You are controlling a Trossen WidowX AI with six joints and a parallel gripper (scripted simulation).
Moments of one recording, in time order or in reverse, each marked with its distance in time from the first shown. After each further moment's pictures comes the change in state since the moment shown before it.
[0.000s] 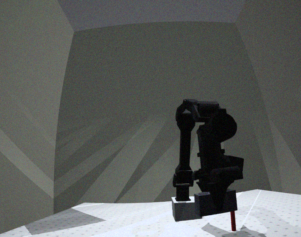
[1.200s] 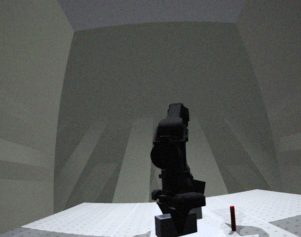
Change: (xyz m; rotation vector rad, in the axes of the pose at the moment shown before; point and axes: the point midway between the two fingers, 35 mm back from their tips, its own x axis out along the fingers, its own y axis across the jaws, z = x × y) arm 0.047 0.019 -0.100 -0.271 0.008 0.006
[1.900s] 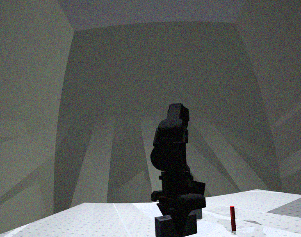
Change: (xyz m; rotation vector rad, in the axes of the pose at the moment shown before) arm 0.004 0.001 0.000 -0.009 -0.001 0.001
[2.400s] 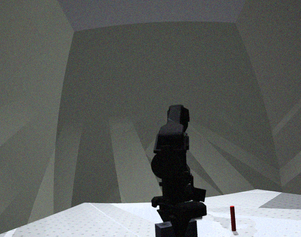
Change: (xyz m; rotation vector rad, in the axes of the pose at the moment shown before) arm 0.017 -0.001 0.000 -0.004 0.002 -0.004
